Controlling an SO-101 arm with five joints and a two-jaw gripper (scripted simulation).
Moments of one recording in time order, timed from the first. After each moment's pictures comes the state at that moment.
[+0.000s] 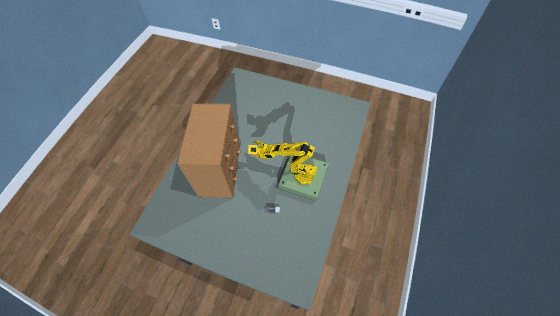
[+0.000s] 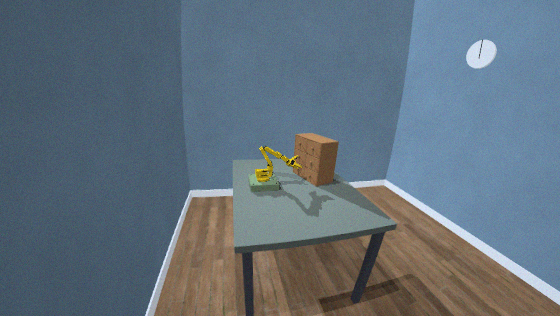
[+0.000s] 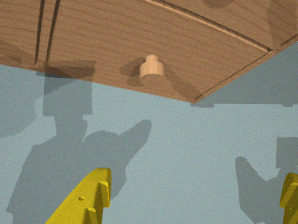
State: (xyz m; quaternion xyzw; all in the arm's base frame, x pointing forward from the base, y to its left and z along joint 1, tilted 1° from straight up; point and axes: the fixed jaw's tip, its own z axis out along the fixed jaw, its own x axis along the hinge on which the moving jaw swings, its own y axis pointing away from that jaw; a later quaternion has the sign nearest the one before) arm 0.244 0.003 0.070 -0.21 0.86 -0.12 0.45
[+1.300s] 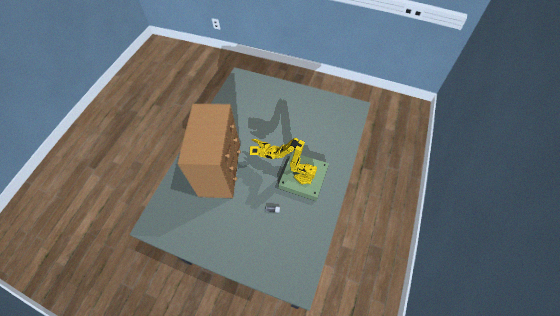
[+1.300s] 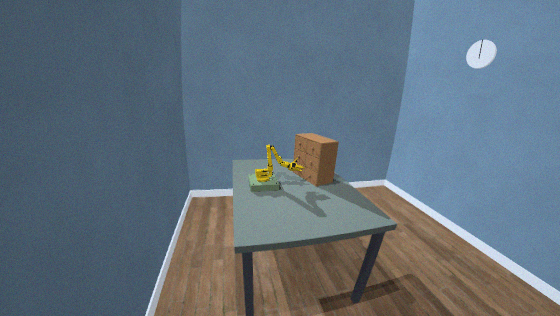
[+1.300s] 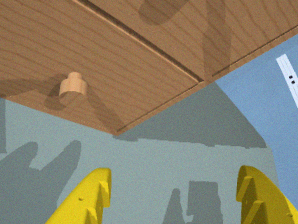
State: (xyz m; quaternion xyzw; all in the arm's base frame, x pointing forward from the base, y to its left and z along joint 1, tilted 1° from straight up) arm 0.264 -0.025 0.065 -0.26 0.76 -0.25 0.53
